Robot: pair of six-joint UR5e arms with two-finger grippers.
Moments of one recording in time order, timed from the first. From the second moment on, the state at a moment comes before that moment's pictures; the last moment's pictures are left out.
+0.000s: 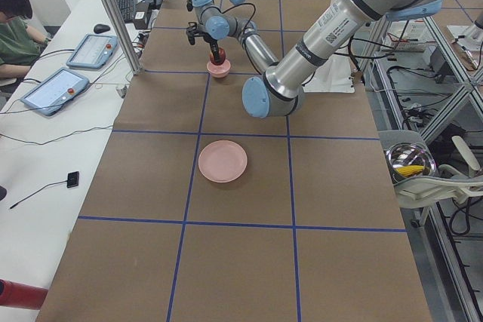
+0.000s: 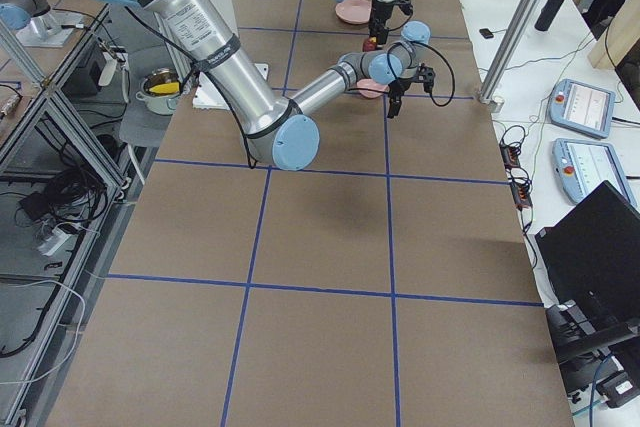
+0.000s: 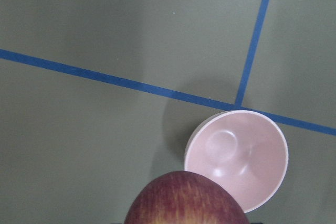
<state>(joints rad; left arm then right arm) -0.75 -2.49 -1.38 -1.62 -2.22 -1.31 0.88 -0.86 1.40 -1.51 2.25 0.92</state>
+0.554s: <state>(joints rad) -0.70 -2.59 -1.15 -1.78 -2.16 -1.34 0.91 -0.94 1.46 -1.57 2.25 0.81</state>
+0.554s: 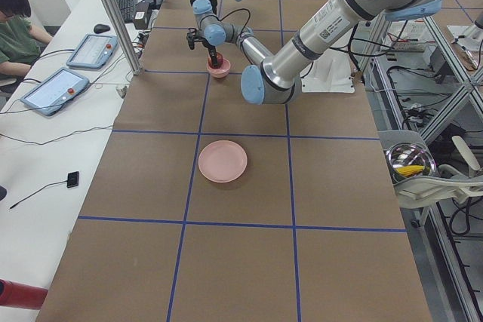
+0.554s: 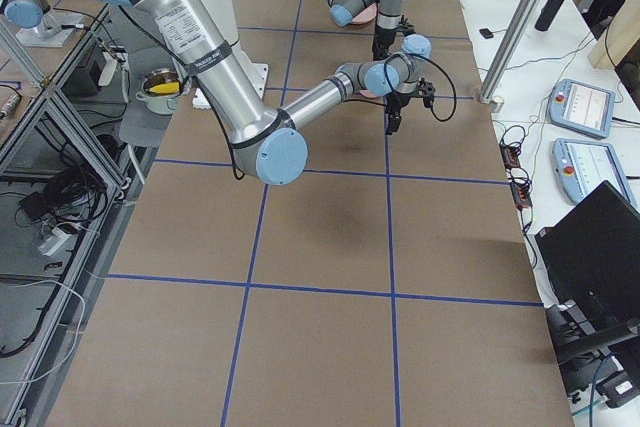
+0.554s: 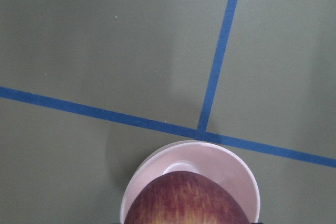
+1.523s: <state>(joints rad) -0.68 -2.59 -1.17 -1.78 -2.11 -1.41 0.93 -0.94 1.50 -1.61 2.25 0.81</state>
